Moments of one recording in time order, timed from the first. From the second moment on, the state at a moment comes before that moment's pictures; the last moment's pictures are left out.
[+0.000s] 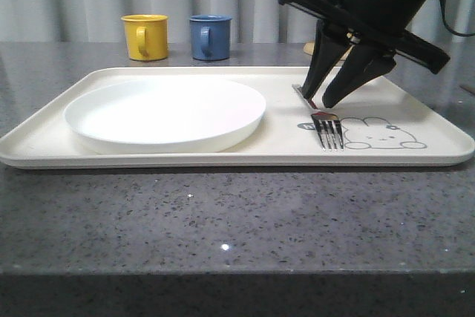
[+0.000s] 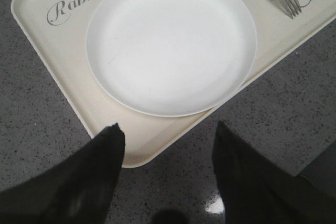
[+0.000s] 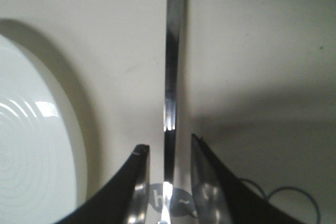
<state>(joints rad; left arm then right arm) -0.61 0.95 -0.92 0.02 0.82 0.04 0.29 1.71 -1.30 0.42 0.82 0.18</state>
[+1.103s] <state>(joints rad) -0.61 0.95 -0.92 0.02 0.82 0.04 -0.05 1.63 -1.31 -0.05 1.22 0.06</state>
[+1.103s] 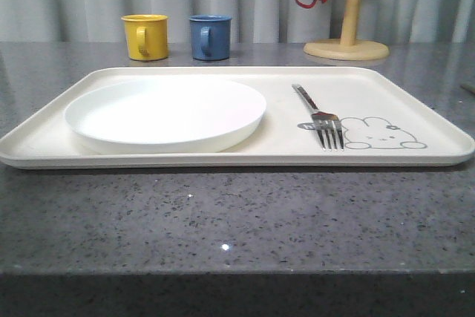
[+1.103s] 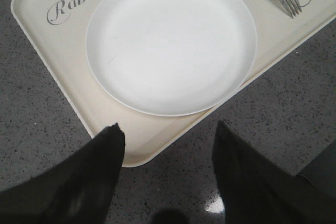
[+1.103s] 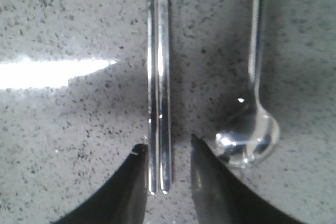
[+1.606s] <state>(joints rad) -0.61 0.95 -0.92 0.02 0.82 0.04 -0.05 1.70 -1.31 -0.01 1.16 0.06</state>
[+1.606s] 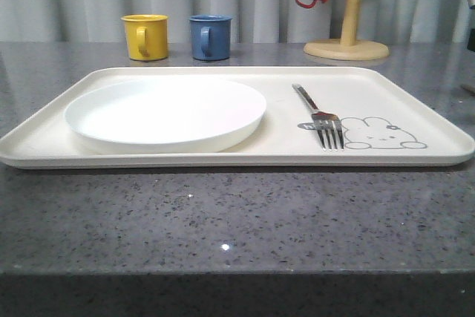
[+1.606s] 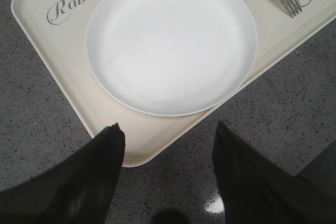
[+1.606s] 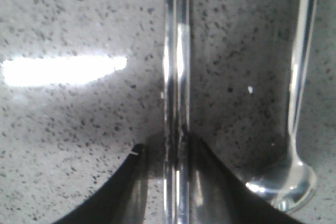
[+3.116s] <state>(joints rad) -0.61 0.95 -0.92 0.02 0.82 0.04 0.11 1.60 -1.42 0.08 1.22 0.04</state>
